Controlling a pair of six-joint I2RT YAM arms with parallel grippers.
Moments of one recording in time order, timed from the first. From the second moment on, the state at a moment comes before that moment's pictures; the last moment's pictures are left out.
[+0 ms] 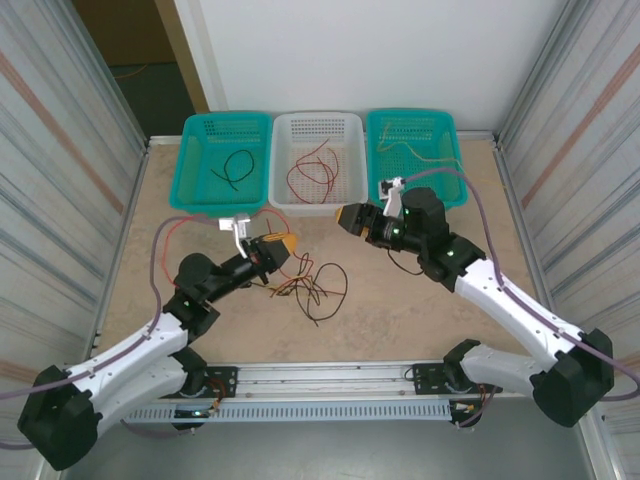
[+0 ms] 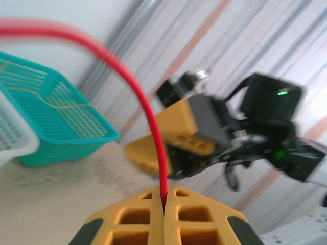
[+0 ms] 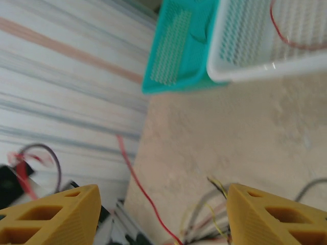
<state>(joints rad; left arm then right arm) -0.64 0.85 0.38 0.68 0.42 -0.75 0.60 1.11 0.89 -0.16 -0.38 0.94</state>
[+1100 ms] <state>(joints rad) -0.63 0.91 0.52 0.78 0.79 -0.87 0.75 1.53 0.94 0.32 -0.71 1.06</state>
